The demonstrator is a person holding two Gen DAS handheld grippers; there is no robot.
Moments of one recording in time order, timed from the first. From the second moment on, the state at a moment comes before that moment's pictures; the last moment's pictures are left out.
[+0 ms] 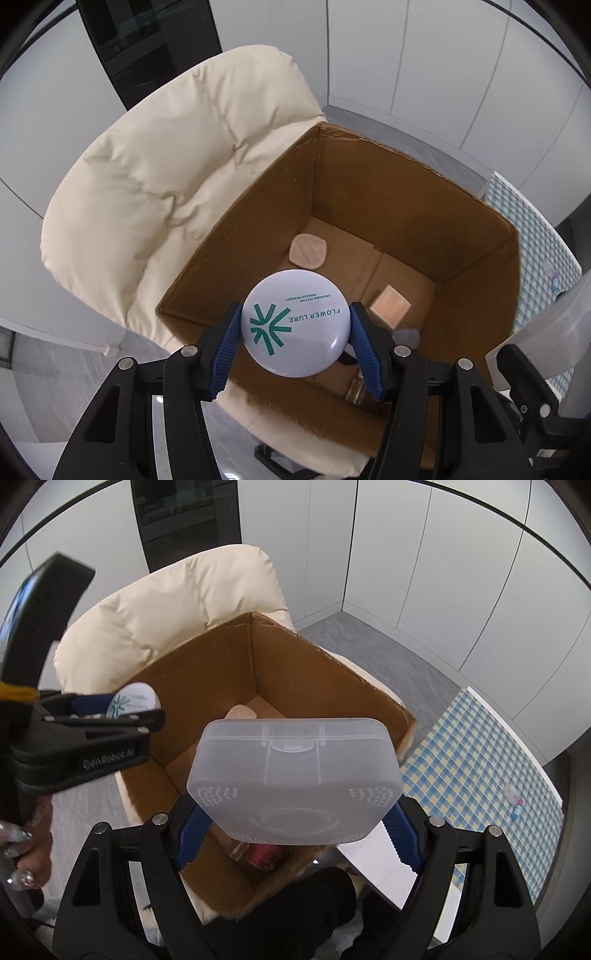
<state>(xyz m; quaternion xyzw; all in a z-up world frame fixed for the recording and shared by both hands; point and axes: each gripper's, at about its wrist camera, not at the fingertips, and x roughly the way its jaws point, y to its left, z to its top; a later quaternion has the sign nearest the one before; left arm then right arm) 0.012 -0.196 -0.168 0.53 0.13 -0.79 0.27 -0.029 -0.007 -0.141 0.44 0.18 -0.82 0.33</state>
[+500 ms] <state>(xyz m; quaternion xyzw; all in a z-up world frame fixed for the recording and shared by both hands) 0.006 -0.213 -0.195 0.56 0.15 -0.77 0.27 -0.062 -0.045 -0.173 0.46 0.19 -0.81 0.32</state>
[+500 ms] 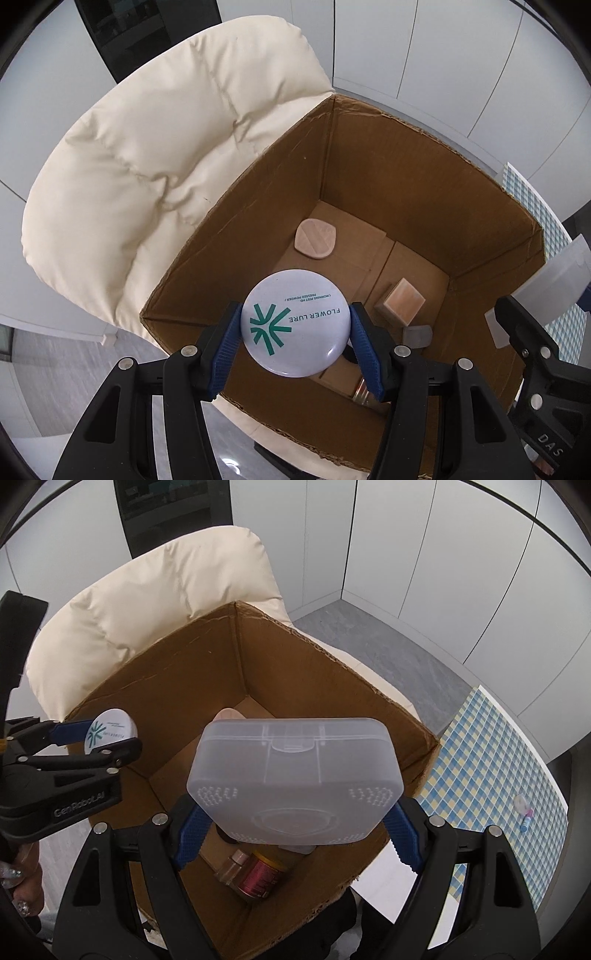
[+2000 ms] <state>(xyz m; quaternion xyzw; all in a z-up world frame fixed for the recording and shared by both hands) 0.025 -0.200 -0.179 0.55 0.16 -0.77 0.29 -0.064 -0.031 -0.167 0.47 0.18 -0.81 0.30</state>
